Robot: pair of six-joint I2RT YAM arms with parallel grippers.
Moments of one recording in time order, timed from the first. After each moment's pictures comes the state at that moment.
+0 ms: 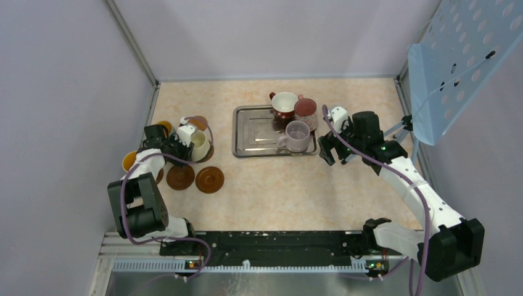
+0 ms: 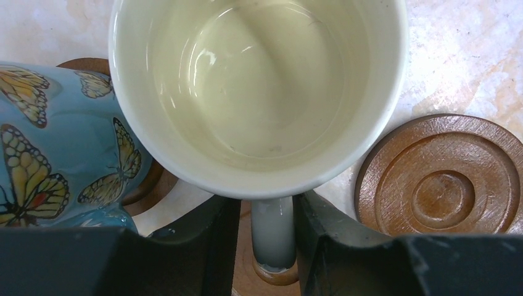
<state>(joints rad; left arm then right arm) 0.29 1.43 0.80 -0.37 0.46 0.73 0.33 1.09 0.92 -0.54 -0.25 -0.27</state>
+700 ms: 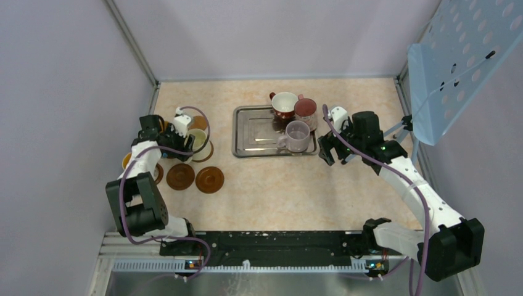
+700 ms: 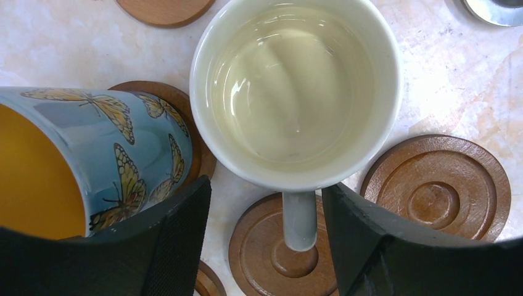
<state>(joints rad) 0.29 1.44 0.93 -0.45 0.46 0.69 0.33 1.09 0.92 -0.54 -0.26 -0.26</state>
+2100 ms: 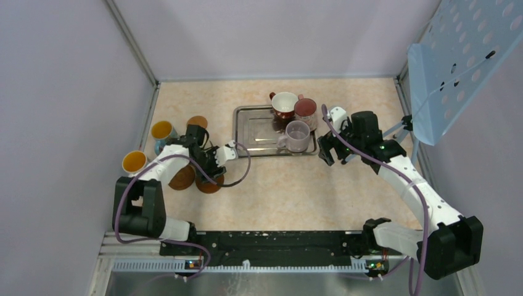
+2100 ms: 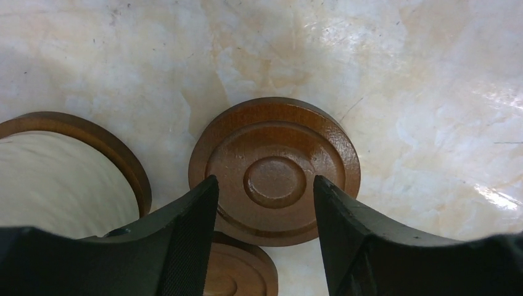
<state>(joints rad) -0.13 1.41 0.86 -0.77 0.35 1.06 0.33 1.10 0.92 -0.54 -0.26 -0.27</state>
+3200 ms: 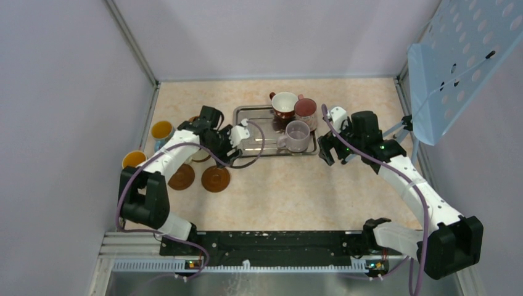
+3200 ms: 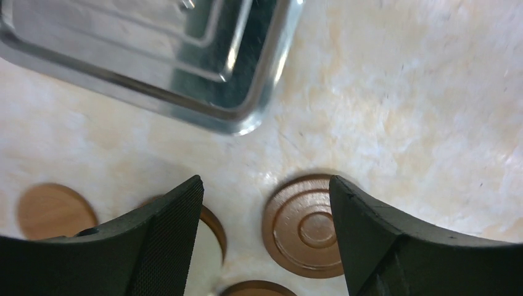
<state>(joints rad) -0.29 1.51 1.13 -0.73 0.39 0.84 0.33 1.10 0.92 -0.54 -0.26 -0.26</state>
